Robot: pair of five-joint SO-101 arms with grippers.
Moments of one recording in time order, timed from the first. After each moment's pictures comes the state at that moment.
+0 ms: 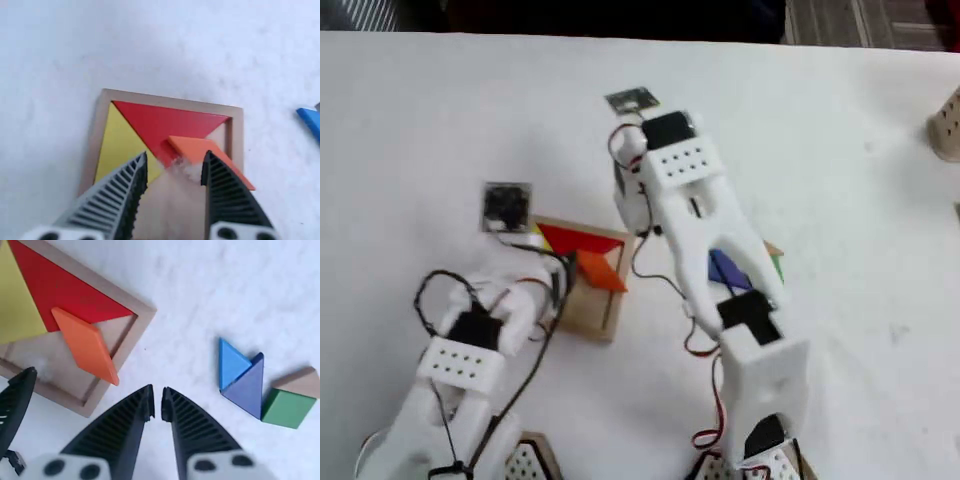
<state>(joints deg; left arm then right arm) 9.9 -51.4 76.1 31.5 10.2 -23.5 20.1 -20.8 96.7 2.7</state>
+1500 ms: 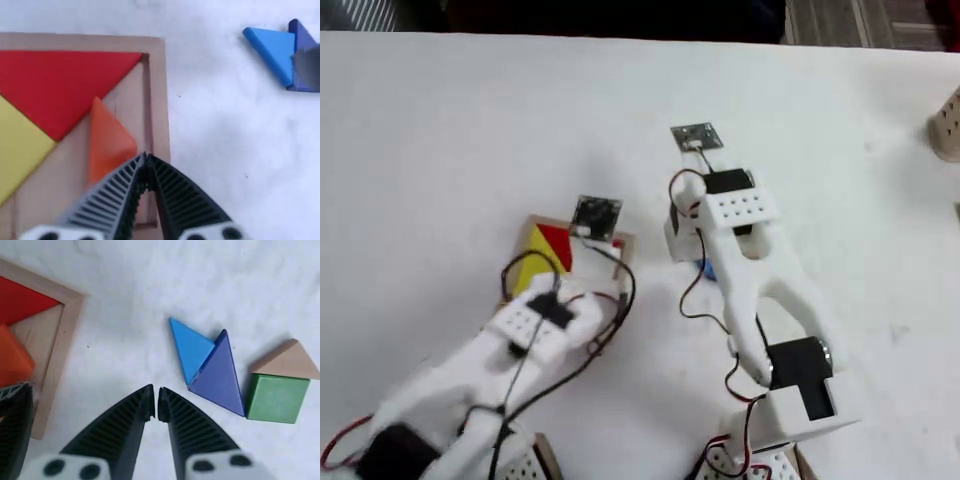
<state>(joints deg) 26.8 -27.6 68.7 27.4 18.8 -15.6 2.5 16.6 72.0 2.9</state>
